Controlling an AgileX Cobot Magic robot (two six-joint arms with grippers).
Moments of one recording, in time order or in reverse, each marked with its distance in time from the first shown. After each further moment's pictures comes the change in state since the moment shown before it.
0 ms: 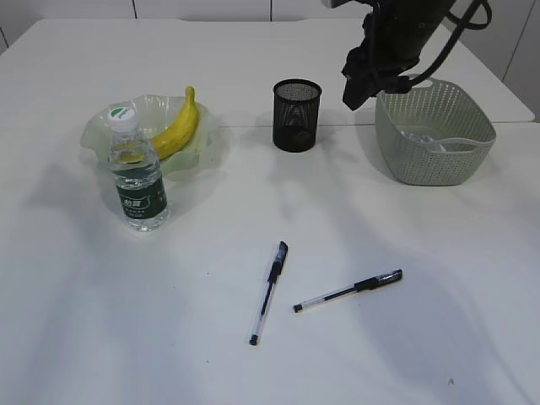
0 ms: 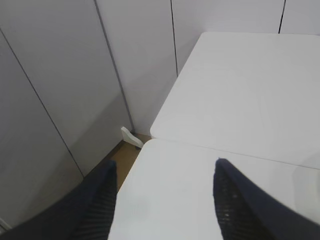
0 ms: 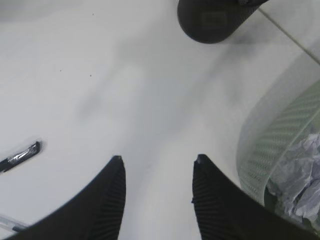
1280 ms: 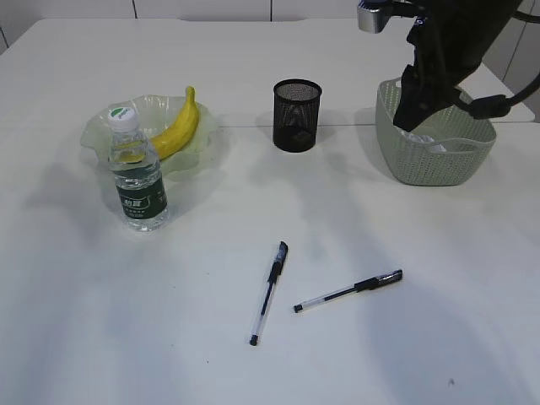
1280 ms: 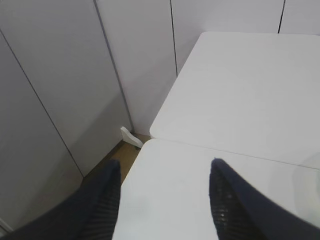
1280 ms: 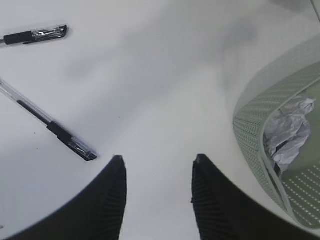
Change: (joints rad) left arm 0.000 0.000 0.000 0.000 0.000 0.000; right arm 0.000 -0.285 0.369 -0.069 -0.004 -0.322
